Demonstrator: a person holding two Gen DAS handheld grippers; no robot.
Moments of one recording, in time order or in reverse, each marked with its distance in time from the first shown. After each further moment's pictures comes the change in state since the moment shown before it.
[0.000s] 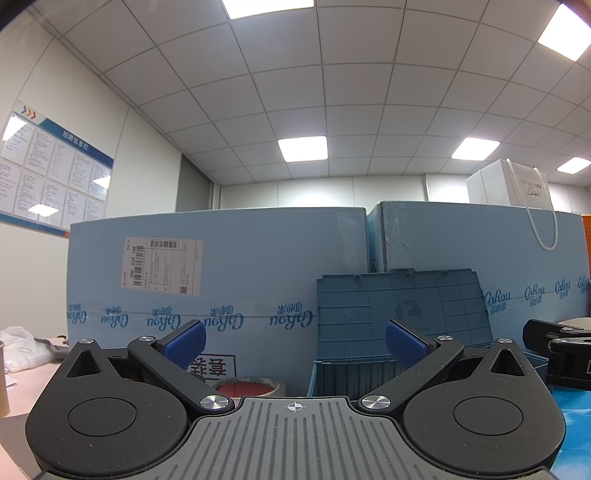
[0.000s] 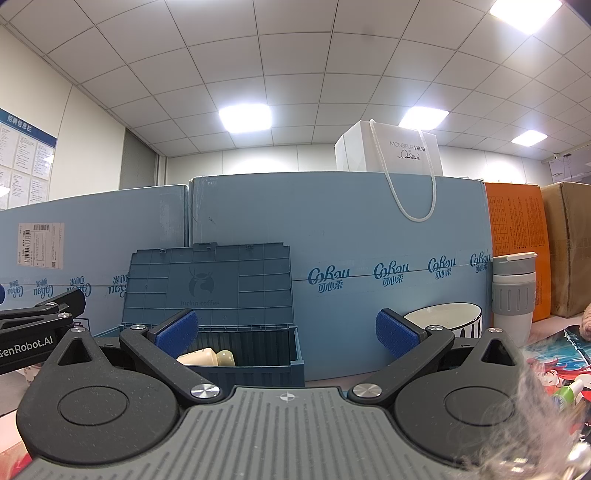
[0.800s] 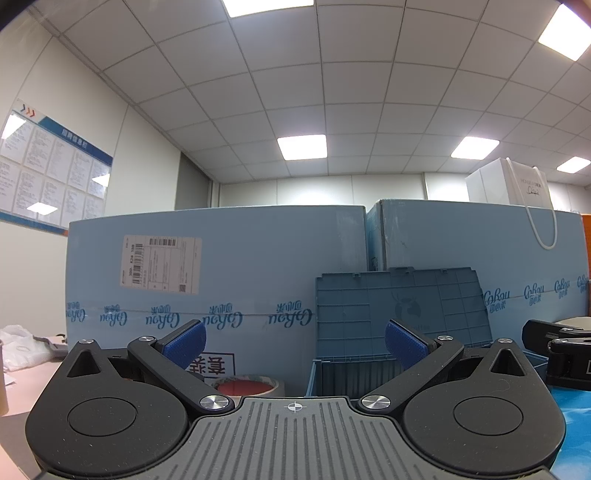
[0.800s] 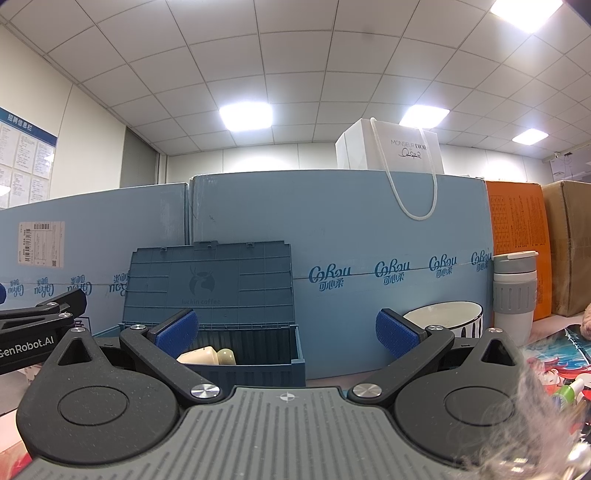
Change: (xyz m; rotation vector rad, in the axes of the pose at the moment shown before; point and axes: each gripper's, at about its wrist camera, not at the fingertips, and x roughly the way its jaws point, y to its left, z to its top) left arm 0.000 -0.001 0.000 -0.002 0.003 -0.002; right arm 0.001 0.000 0.000 0.000 0.004 0.002
